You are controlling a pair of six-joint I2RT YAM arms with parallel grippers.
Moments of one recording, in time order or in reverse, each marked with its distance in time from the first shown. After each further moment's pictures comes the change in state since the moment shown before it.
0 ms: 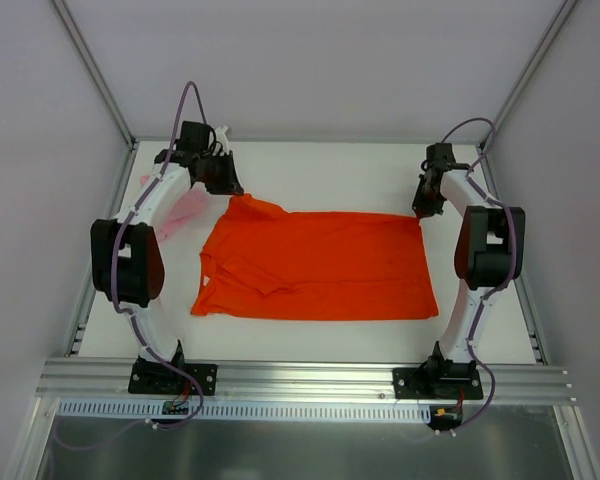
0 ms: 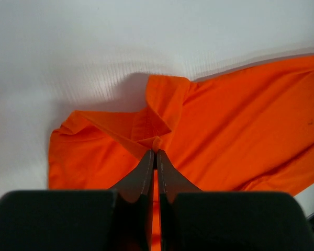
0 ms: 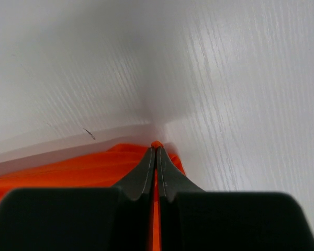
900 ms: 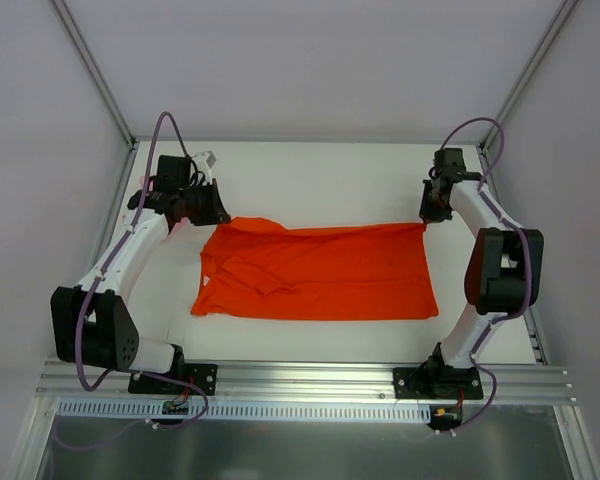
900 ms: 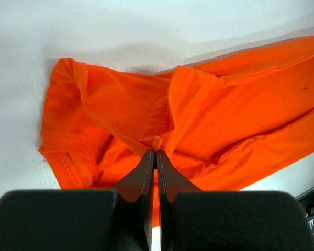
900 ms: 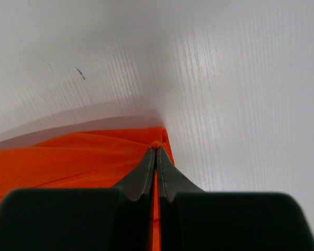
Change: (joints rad) left arm 0.000 -0.454 -0.413 0.026 -0.031 -0.037; right arm 0.000 -0.229 -0.181 0.009 -0.013 -0.121
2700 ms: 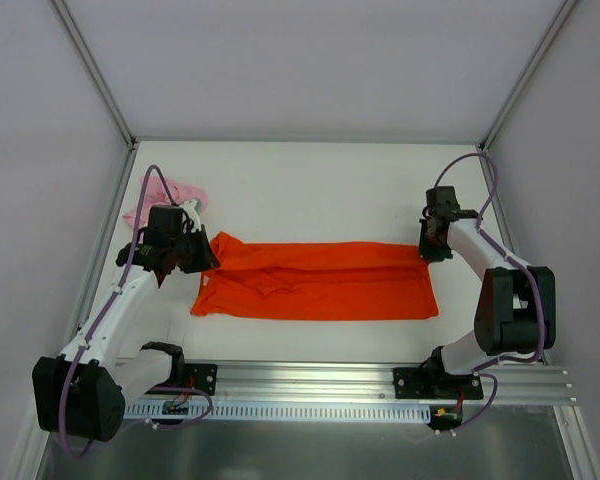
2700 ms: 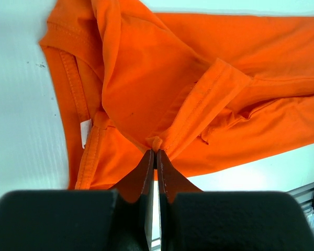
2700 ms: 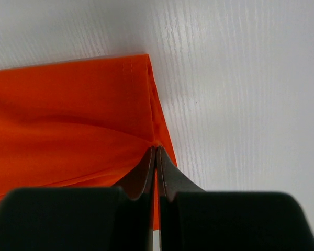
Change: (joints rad) left arm 0.002 -0.362 -0.375 -0.041 -0.084 -0.072; right arm 0.066 -0.285 -0.394 0.005 0.095 0.013
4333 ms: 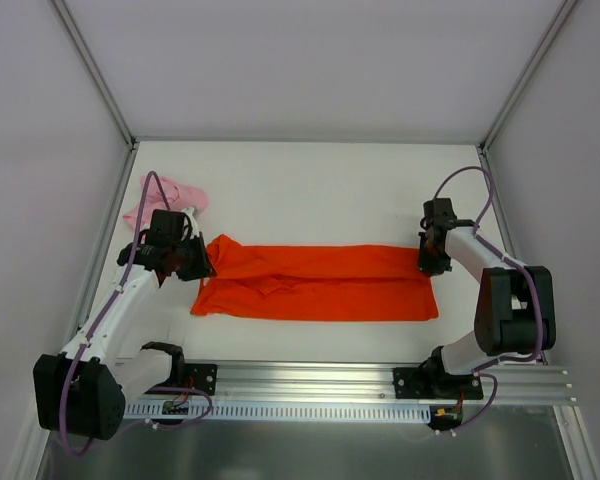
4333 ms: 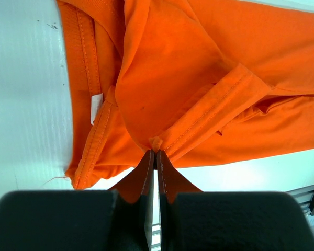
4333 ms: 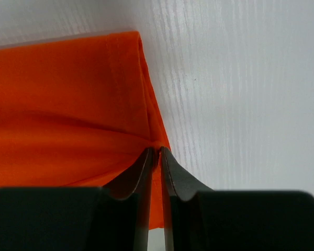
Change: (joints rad) left arm 0.000 0.009 -0.014 -0.082 -0.050 -0.056; right arm 0.000 -0.003 -0.099 0.014 0.009 0.013
